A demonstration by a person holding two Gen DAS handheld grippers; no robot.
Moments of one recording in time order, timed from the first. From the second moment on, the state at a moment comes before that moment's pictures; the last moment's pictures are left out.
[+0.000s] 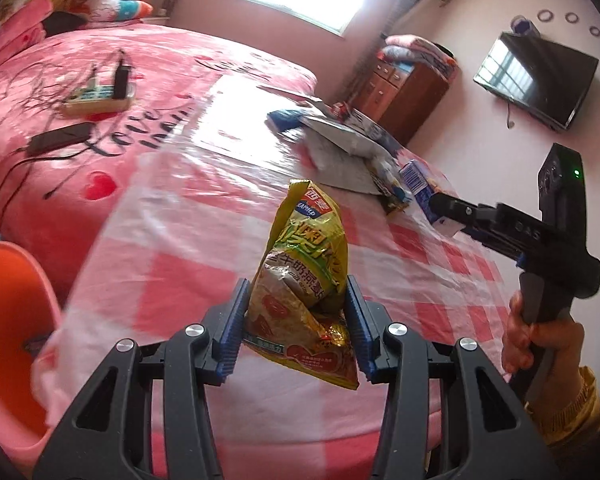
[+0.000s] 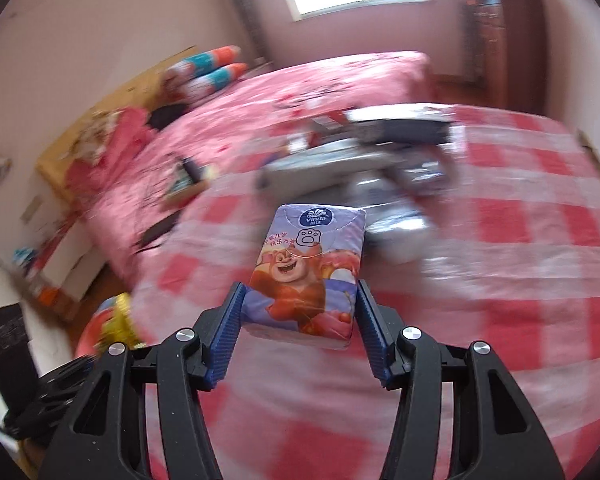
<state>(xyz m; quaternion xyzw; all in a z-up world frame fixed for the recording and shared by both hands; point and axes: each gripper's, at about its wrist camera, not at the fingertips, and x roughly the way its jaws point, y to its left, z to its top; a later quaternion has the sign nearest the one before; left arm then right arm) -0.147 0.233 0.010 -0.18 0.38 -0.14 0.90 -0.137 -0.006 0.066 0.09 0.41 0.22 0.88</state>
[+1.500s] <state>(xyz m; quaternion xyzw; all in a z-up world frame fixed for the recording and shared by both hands) -0.251 0.431 -0.015 -0.27 0.28 0.17 0.91 -0.201 0.176 0.070 0.04 0.38 0.45 0.81</state>
